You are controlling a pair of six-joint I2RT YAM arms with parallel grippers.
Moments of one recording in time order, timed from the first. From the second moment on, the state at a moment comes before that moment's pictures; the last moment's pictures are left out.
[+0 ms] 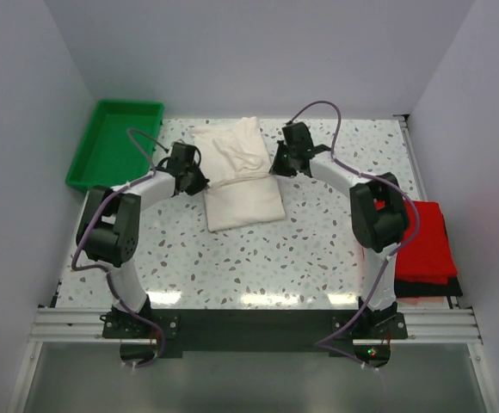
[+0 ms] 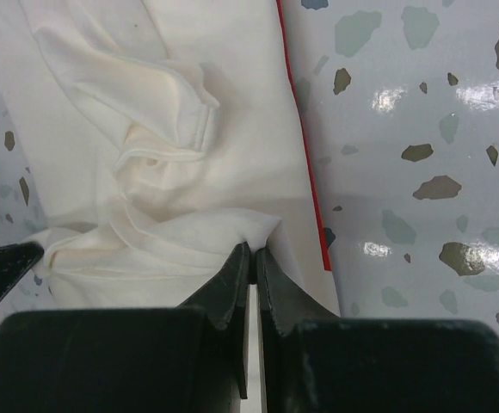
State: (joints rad) left arm -0.27 1.83 1.13 -0.17 -0.04 -0.80; right arm 0.42 2.04 1.54 -0.32 -0.03 0.62
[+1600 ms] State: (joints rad) left arm -0.28 2.07 1.24 0.10 0.16 -0.84; right arm 0.48 2.28 1.77 -0.38 -0.07 0.52
